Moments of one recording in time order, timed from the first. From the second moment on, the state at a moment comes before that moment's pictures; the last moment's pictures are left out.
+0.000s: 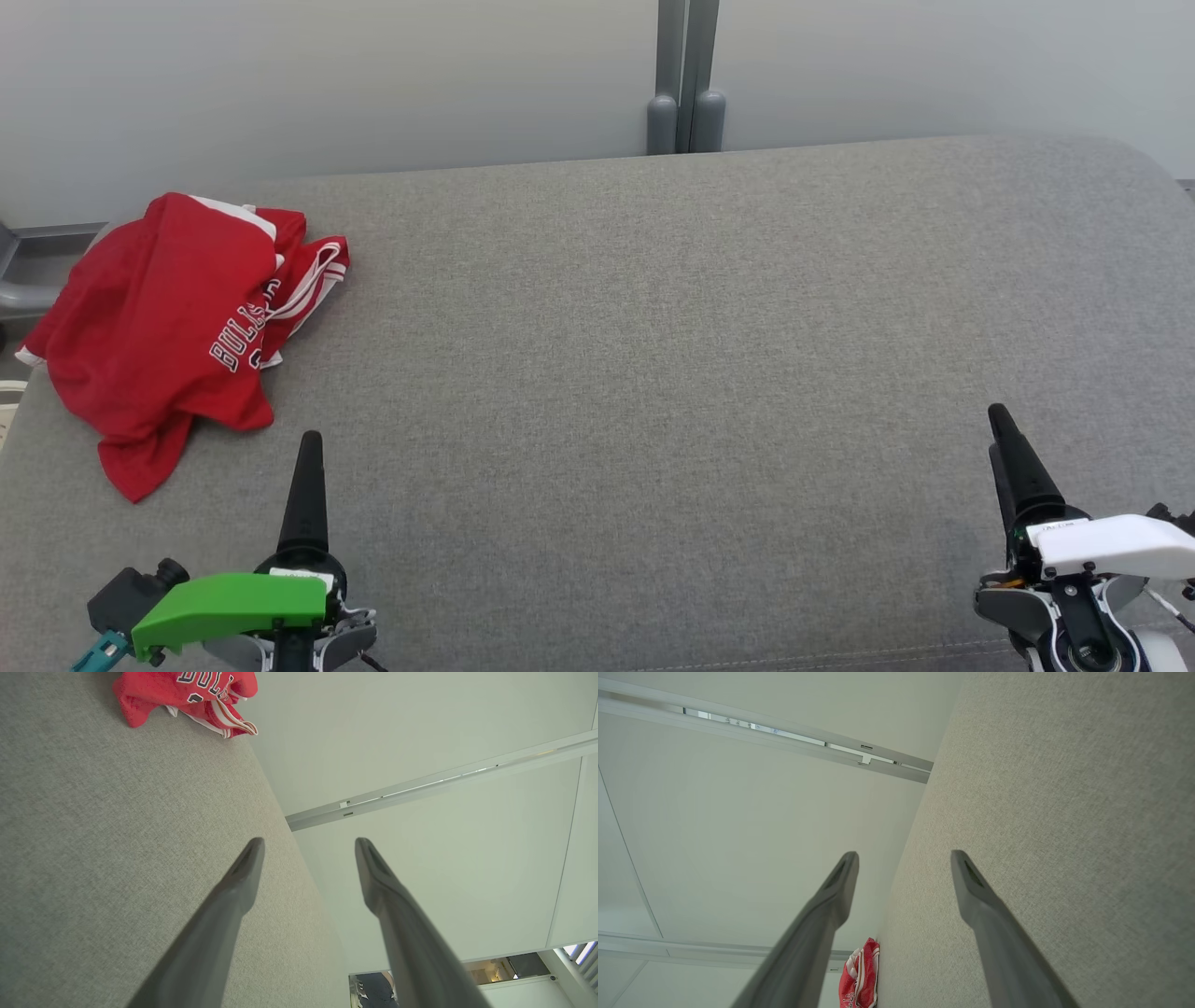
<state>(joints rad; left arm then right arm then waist) -0.03 0.05 -0.06 0.18 -1.35 -0.09 -0.09 -0.06 -0.03 -0.16 0.21 1.31 0.13 0.09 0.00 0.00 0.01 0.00</state>
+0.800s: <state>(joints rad) -0.01 0.05 -0.07 0.11 -0.77 -0.04 -0.15 -0.05 -0.04 -0.04 0.10 0.78 0.13 -0.04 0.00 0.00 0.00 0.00</state>
